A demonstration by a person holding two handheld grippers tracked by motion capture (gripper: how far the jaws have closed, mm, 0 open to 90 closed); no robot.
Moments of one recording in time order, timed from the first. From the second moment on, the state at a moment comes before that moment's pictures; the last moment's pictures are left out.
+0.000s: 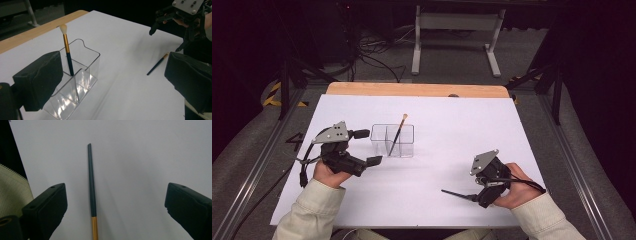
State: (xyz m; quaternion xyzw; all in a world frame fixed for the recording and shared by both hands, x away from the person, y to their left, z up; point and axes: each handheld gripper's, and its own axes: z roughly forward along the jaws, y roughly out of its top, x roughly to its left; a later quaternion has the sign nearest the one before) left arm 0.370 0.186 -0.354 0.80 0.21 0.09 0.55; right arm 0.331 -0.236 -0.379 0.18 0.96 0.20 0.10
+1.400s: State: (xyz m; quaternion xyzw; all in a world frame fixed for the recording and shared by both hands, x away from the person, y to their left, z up) left arm 0.371 0.186 -0.354 0.80 0.21 0.08 0.55; right arm 0.333 -0.226 -0.412 0.16 0.98 0.10 0.03
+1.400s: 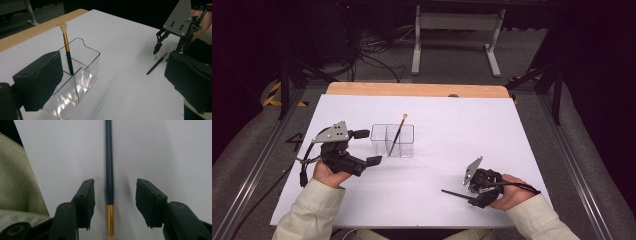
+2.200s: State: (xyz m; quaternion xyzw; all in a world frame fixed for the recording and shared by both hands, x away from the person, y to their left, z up) left arm 0.371 0.184 -0.355 0.81 0.21 0.07 0.55; right arm 0.332 -0.224 -0.420 0.14 0.99 0.06 0.02
